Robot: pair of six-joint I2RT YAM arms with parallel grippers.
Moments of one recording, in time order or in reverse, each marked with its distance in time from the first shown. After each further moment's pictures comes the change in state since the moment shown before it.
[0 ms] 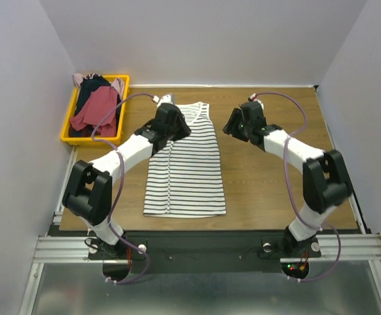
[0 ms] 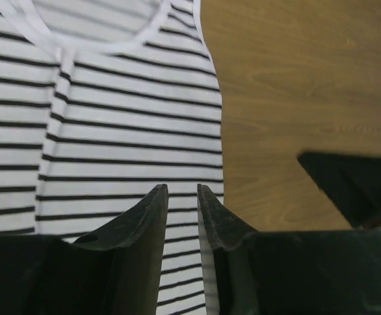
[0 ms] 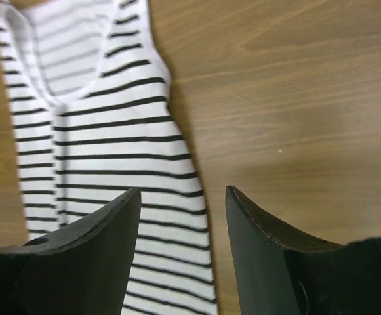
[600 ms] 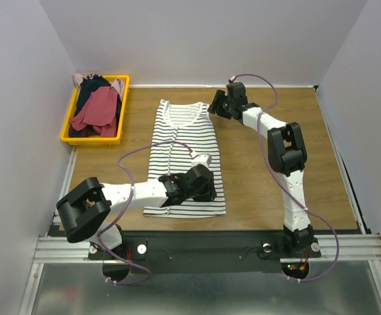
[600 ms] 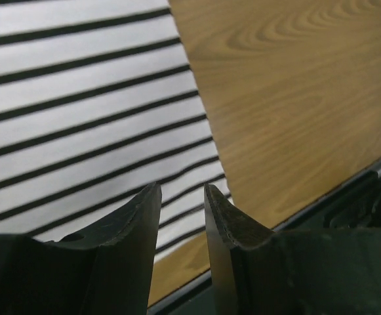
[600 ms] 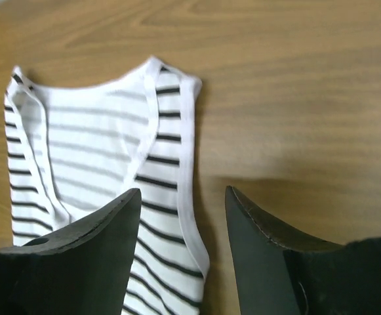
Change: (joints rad) left arm -0.550 -0.160 -0.431 0.068 -0.074 -0.129; right arm -0.091 0.685 0.681 0.014 -0.212 -0.128
